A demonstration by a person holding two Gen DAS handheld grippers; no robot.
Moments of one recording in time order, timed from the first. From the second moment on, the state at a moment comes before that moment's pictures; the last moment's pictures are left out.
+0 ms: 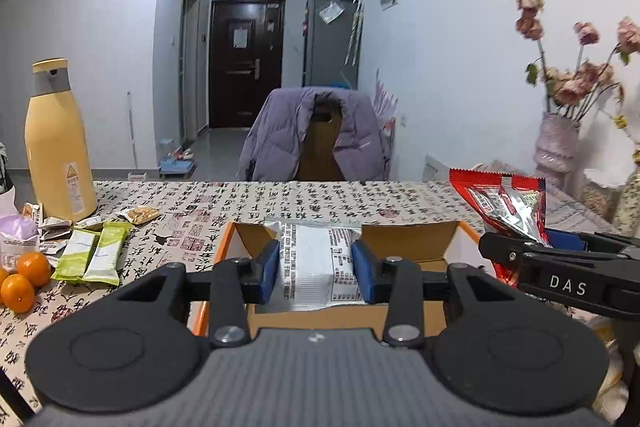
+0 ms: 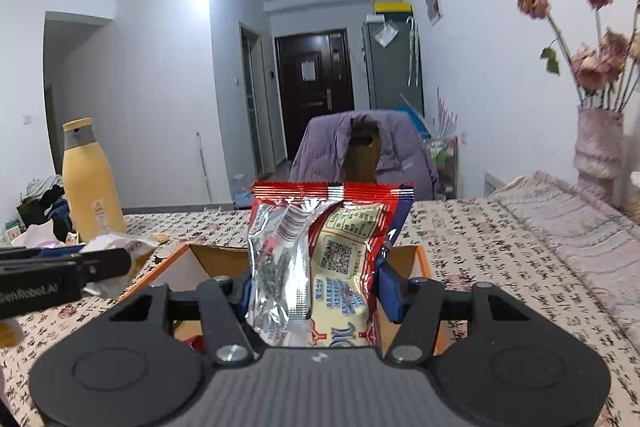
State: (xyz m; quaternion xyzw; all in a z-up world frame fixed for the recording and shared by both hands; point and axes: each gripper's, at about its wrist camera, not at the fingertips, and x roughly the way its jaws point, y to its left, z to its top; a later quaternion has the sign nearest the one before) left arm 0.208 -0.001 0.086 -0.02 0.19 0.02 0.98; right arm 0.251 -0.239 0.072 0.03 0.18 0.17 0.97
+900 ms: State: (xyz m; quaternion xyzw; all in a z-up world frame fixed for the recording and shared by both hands) left arm 0.239 0.023 0.054 -0.05 0.21 0.06 0.97; right arm 0.300 -0.228 0.037 0.02 0.27 0.15 0.95
